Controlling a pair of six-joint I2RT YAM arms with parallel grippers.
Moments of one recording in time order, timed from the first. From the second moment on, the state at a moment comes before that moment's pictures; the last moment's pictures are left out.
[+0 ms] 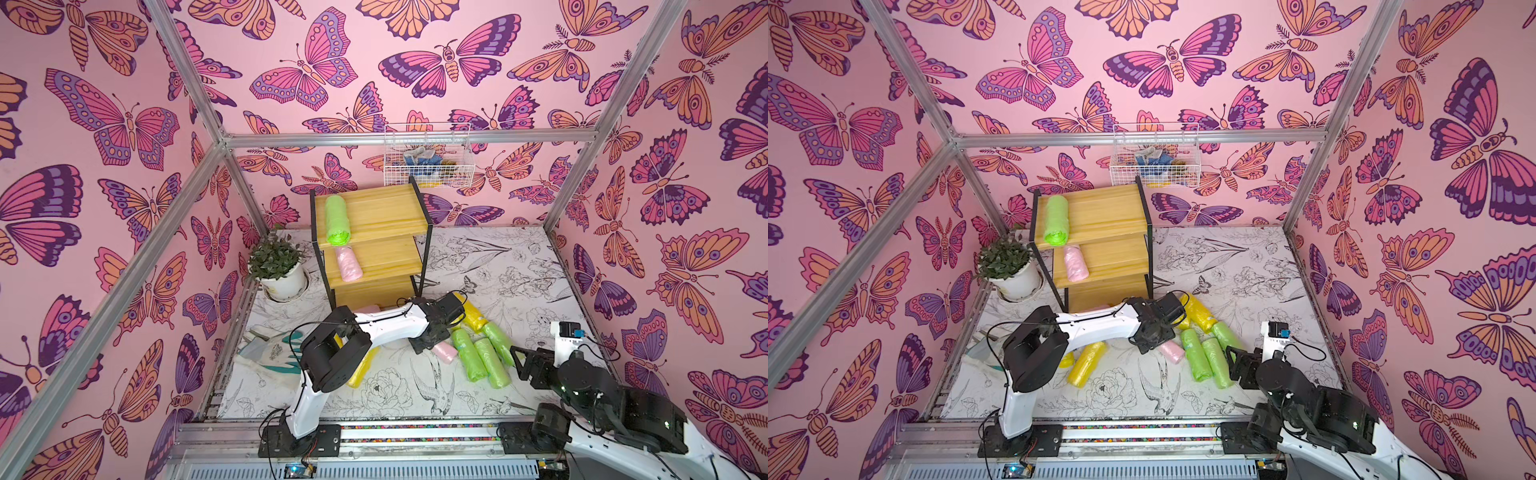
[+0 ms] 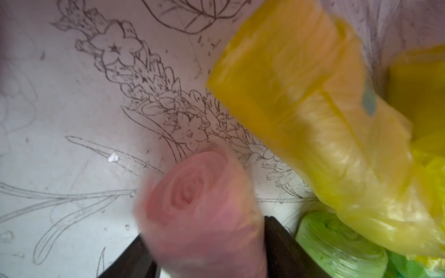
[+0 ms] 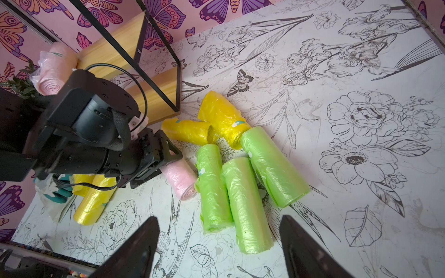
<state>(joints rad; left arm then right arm) -0.98 2.03 1.44 -0.74 -0.12 -1.41 1.03 0.28 0.74 -1.14 0.56 0.89</state>
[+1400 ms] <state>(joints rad) -1.02 0.84 0.60 -0.19 -0.04 -1.19 1.09 0.87 0.63 -0.18 -0.07 1.11</state>
